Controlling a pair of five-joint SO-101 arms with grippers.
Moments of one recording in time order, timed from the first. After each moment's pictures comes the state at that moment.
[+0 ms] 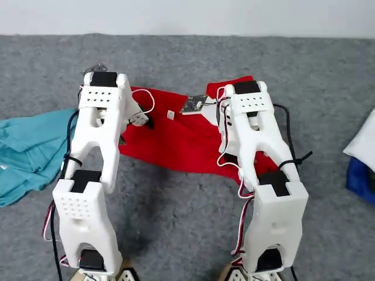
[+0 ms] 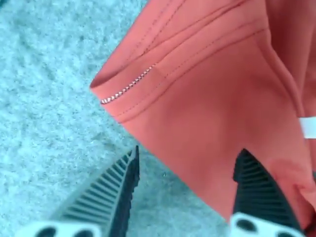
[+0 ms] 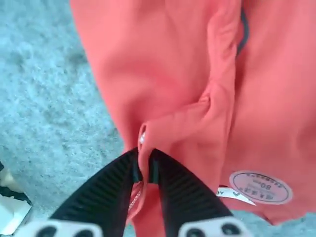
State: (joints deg) left arm 0.0 31.1 -24.9 98.8 43.5; right arm -10.5 27.9 -15.9 95.0 58.7
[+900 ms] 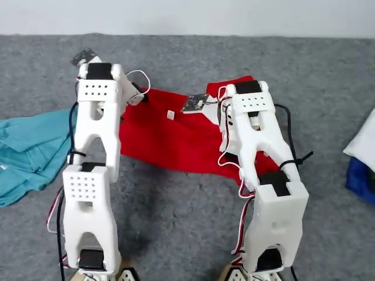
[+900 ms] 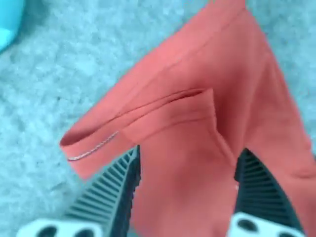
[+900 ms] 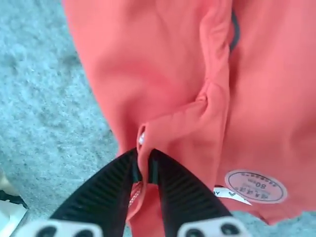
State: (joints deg) left arm -1.8 48.5 -53.3 98.8 50.9; right arm -10.4 27.9 -15.9 94.5 58.7
